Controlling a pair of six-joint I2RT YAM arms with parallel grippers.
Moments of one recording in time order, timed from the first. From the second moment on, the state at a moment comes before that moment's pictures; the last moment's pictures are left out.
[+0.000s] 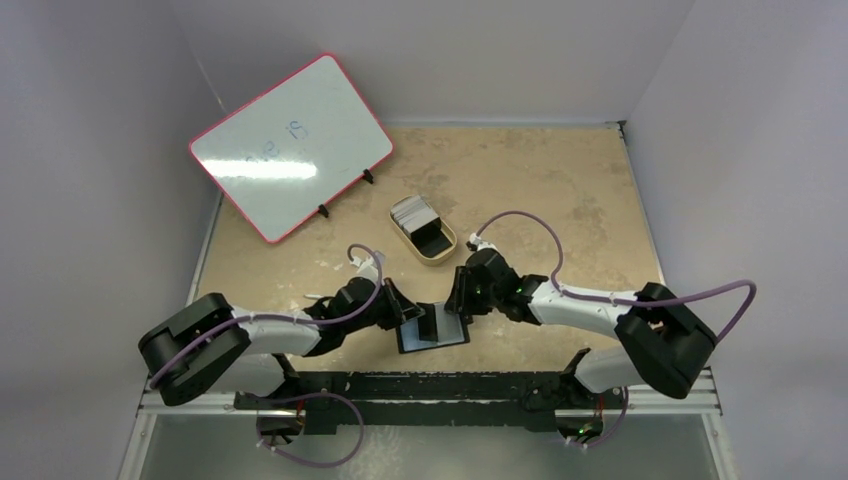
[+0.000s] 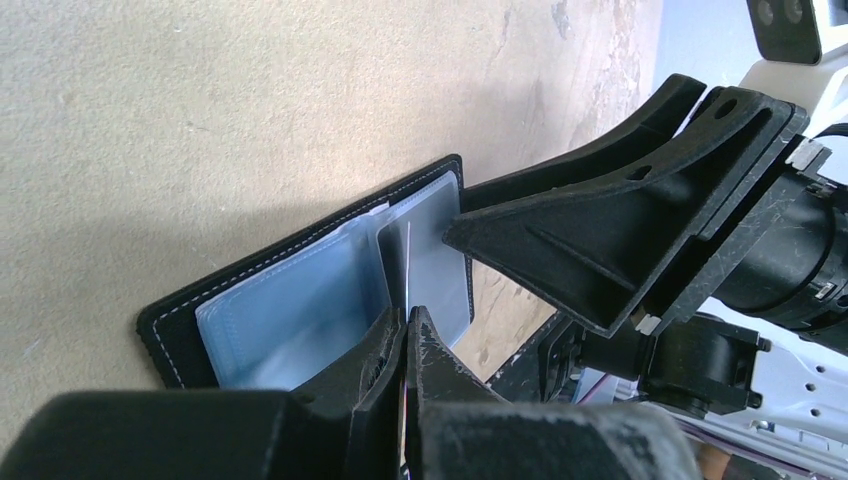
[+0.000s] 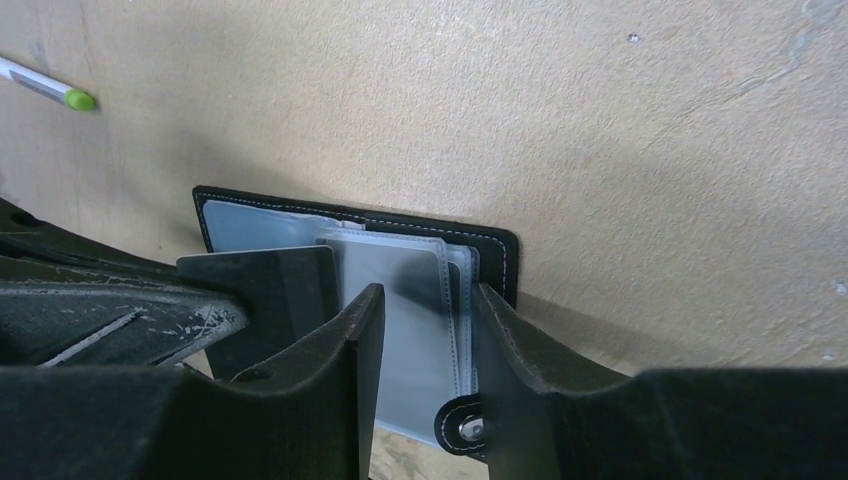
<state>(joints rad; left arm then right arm) -0.90 1.31 0.25 0.56 0.04 -1.18 0.82 1.37 0.56 -0.08 -0.01 0.81</state>
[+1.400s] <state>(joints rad) -0.90 1.28 0.21 0.48 0.00 -1.26 0.87 1.35 0.51 -0.03 0.03 0.94</state>
